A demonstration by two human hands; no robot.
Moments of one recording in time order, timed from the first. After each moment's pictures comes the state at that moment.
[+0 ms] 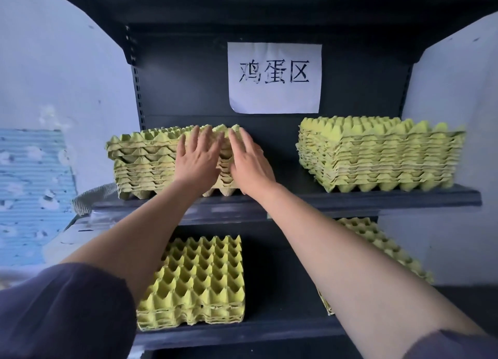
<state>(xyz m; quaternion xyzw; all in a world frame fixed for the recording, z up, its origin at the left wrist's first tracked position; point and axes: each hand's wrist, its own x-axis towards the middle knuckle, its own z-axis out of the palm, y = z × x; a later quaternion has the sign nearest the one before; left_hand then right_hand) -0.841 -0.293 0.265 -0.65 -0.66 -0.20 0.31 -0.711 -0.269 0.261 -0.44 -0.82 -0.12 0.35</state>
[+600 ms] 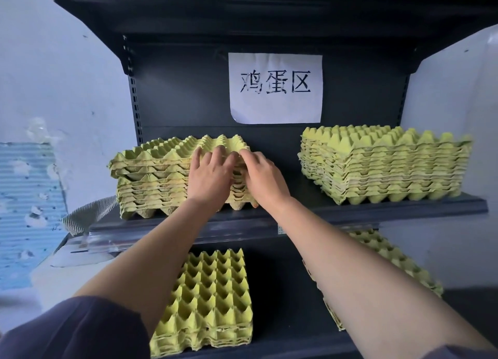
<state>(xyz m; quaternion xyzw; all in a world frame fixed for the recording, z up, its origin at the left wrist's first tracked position) -0.840 -0.275 0.263 -0.67 -0.60 -0.24 0.37 -0.710 -0.245 0.258 -0.43 -0.80 -0.17 0.38</state>
